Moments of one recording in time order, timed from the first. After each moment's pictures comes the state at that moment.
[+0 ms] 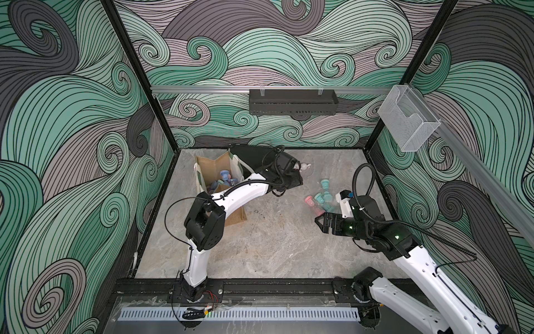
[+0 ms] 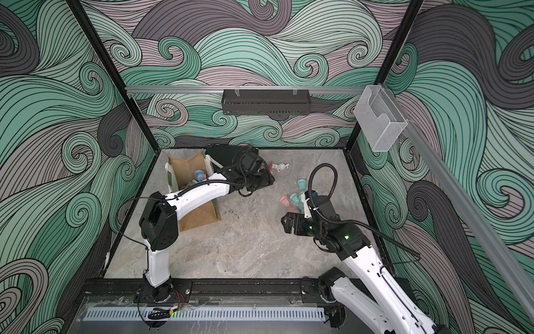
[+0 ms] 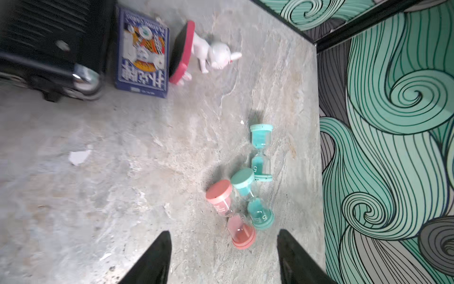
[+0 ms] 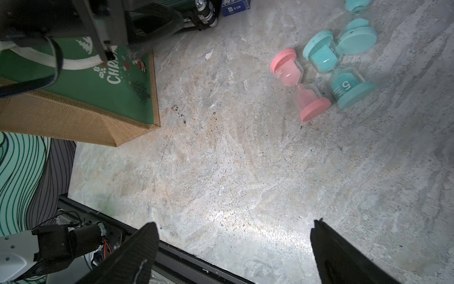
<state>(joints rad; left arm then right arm) -0.78 2.01 1.72 -0.51 0.04 -0.93 0.51 0.77 0.84 -0.93 -0.11 0.54</state>
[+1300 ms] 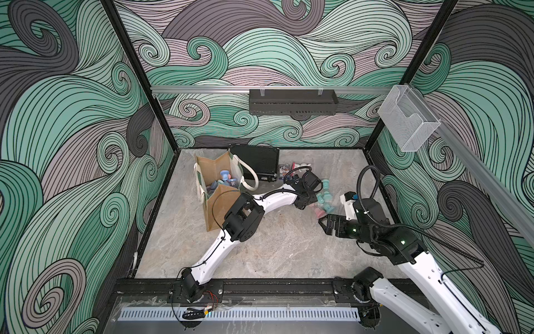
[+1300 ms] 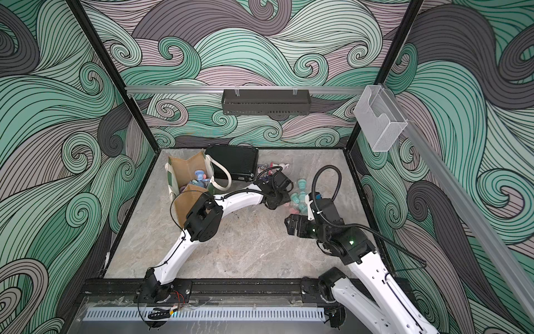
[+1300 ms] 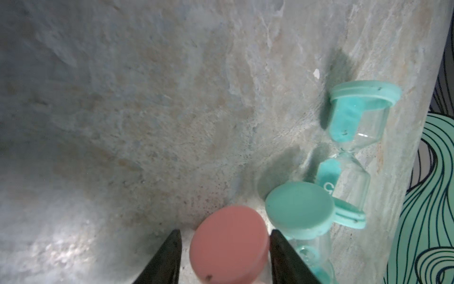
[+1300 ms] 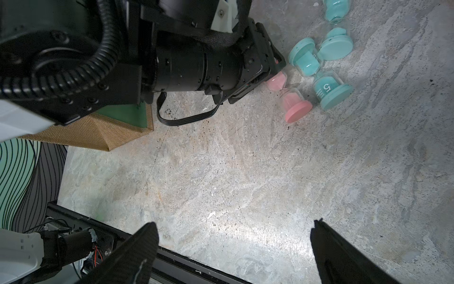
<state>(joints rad) -0.90 2.45 2.05 -0.61 -0.06 -1.16 0.50 0.72 0.85 -0.96 -0.08 0.53</state>
